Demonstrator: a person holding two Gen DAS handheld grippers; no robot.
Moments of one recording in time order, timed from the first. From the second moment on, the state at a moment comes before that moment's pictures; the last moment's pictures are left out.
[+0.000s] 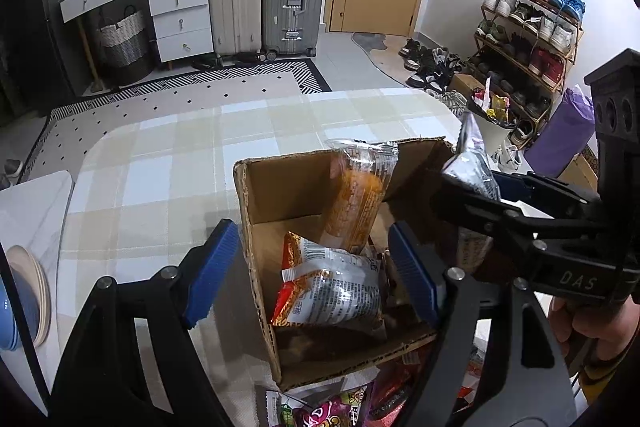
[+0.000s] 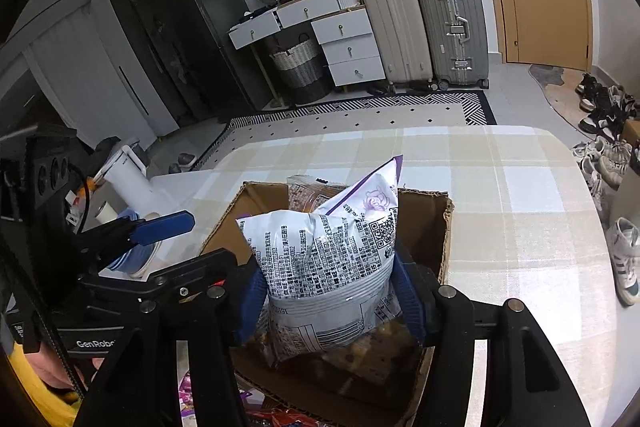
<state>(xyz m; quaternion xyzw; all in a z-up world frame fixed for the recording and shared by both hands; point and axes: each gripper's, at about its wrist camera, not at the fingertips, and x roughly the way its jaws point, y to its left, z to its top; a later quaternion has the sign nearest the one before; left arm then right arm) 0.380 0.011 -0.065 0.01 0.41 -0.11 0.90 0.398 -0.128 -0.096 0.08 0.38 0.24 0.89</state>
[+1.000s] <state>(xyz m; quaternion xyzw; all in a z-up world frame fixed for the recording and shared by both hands) 0.276 0.022 0.014 -0.01 0.36 -0.10 0.93 0.282 -0.144 -0.011 0.07 0.27 0.26 0.92</state>
